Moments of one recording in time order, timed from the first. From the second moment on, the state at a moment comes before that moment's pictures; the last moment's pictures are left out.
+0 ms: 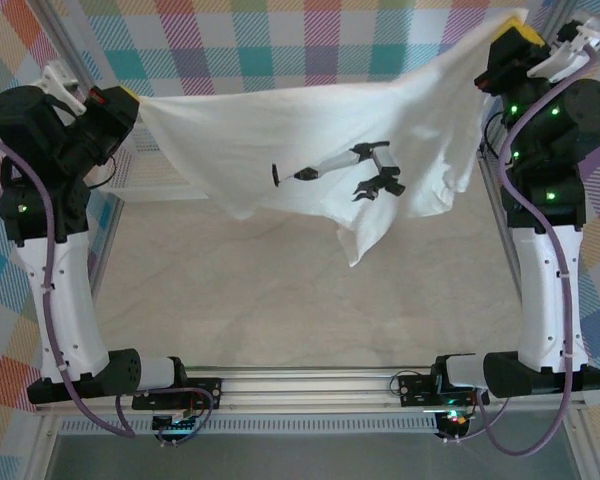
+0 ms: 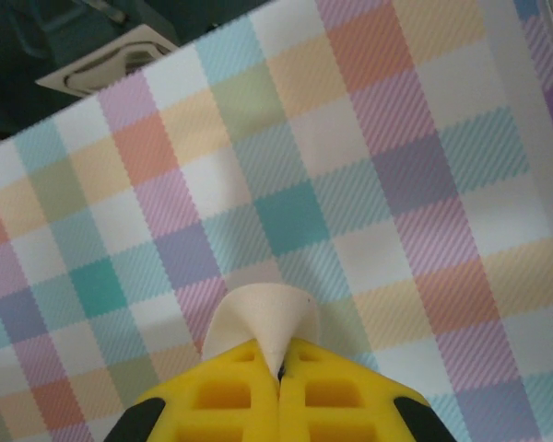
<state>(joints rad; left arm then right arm) 0.12 1.33 2.07 -0.79 0.38 -0.78 0.07 1.32 1.93 -0.19 -0.01 0.36</state>
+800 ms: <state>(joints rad) 0.12 1.42 1.95 -0.58 0.42 -0.79 0.07 1.68 2.35 -0.15 -0.16 0.39</state>
